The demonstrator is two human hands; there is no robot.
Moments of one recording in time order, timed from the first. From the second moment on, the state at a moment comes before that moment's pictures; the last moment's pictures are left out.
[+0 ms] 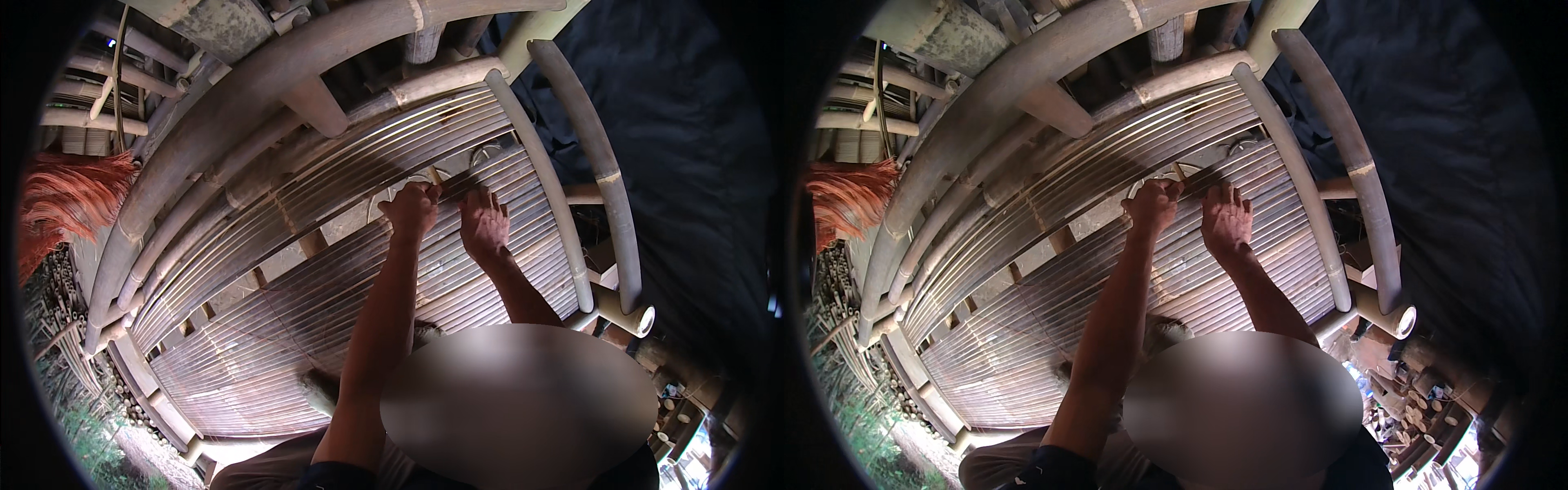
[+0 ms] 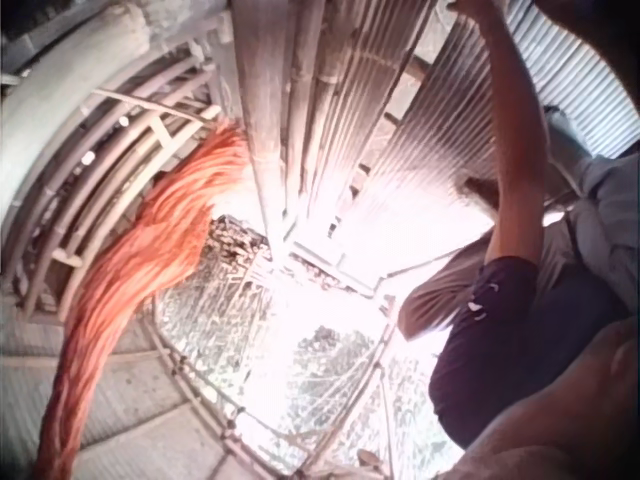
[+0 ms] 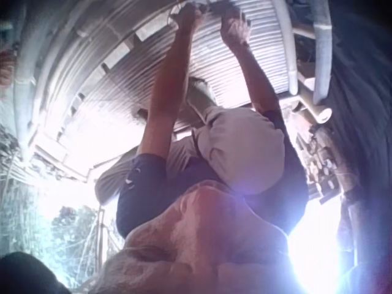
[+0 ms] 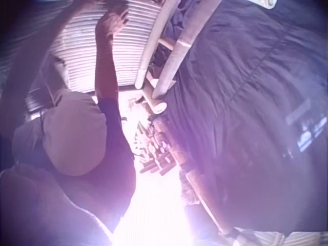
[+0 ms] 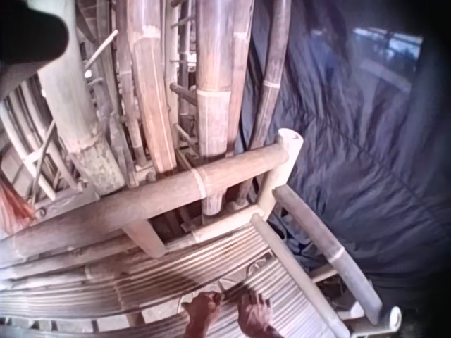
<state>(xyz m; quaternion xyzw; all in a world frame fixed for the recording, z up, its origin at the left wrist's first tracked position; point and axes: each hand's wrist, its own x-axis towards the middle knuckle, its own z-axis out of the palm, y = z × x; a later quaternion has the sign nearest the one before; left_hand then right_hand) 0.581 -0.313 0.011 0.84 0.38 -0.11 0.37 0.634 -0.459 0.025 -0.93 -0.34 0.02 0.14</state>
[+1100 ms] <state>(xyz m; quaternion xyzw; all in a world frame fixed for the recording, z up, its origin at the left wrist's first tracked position) 0.577 -0.325 0.013 0.89 0.32 0.01 0.31 0.717 -0.487 0.134 -0.80 -0.44 0.17 0.38</state>
